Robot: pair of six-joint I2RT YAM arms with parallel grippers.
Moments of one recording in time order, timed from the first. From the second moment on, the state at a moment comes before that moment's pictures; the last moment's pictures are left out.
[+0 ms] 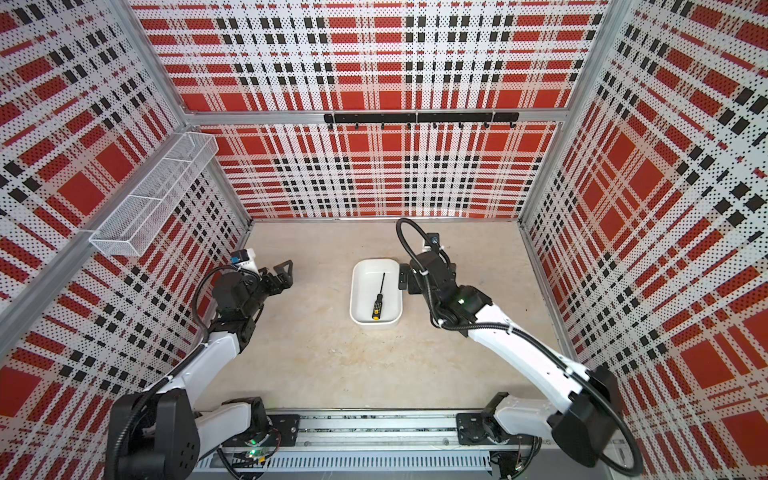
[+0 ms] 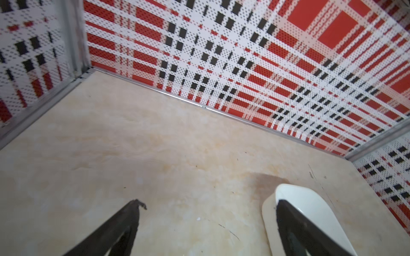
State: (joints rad) left arm 0.10 1.14 0.51 0.40 0.22 -0.33; right arm 0.71 1.18 1.05 -0.42 0.51 0.49
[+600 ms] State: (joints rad) left arm 0.17 1.09 0.30 0.71 0.18 -0.27; right arm 0.49 1.00 0.55 -0.08 0.73 0.26
